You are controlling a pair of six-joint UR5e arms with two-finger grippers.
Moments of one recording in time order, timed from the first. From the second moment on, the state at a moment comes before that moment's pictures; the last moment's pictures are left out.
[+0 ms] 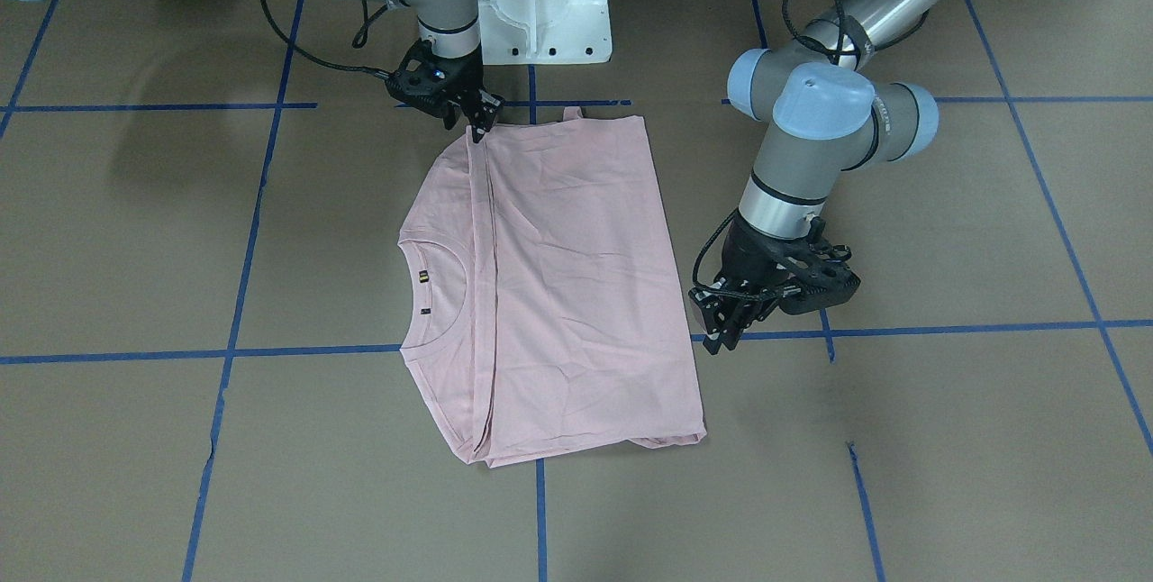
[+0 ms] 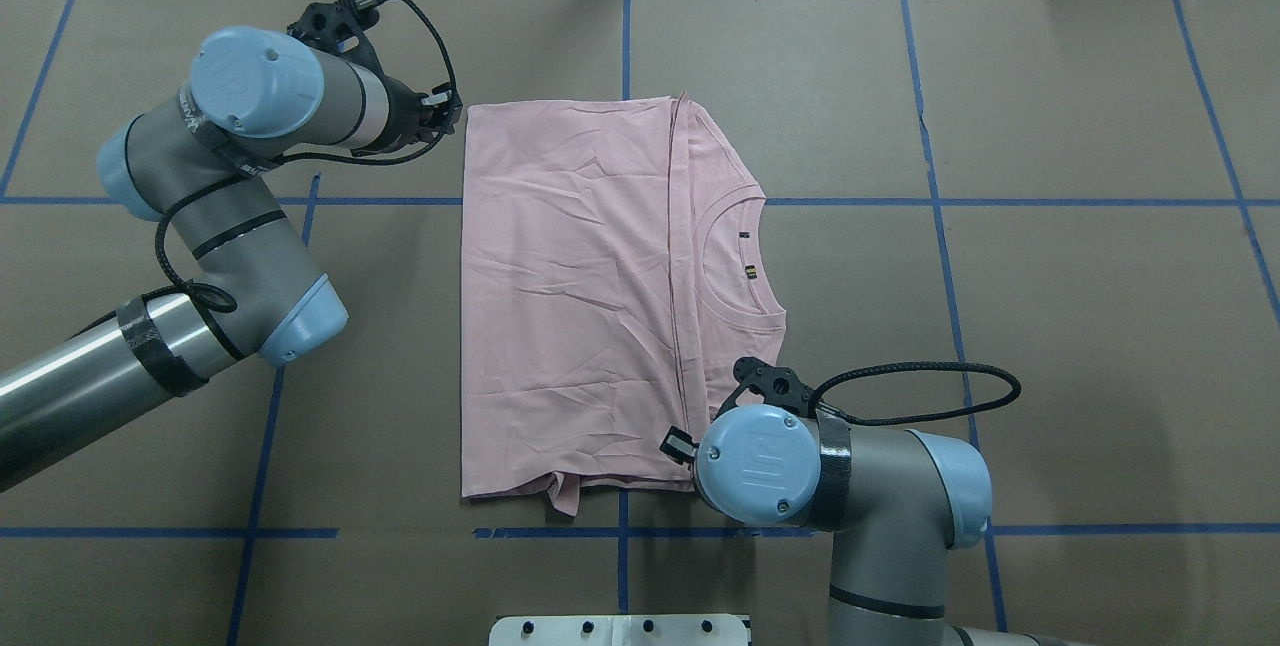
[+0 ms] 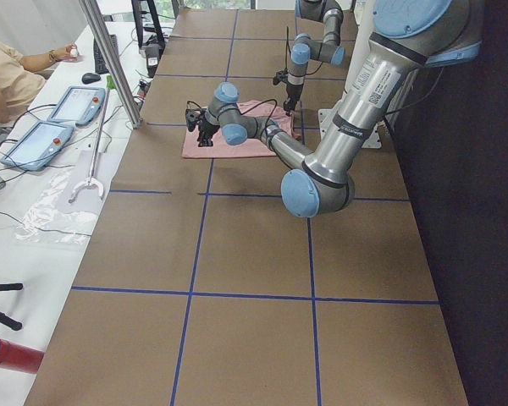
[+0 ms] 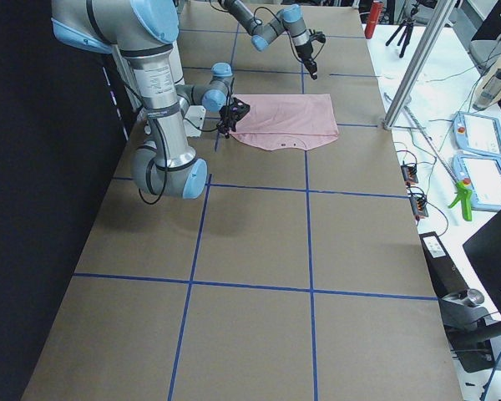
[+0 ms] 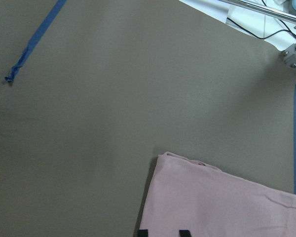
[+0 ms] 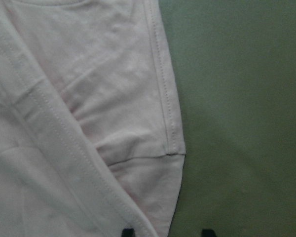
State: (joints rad) left arm -0.76 -2.14 -1.48 -2.13 -1.73 -1.47; right arm 0.22 -1.08 1.84 -1.59 1.65 1.94
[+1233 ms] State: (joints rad) left arm -0.76 -2.14 -1.48 -2.13 -1.73 -1.47; right arm 0.22 -1.08 1.82 -1.57 1.65 1.91
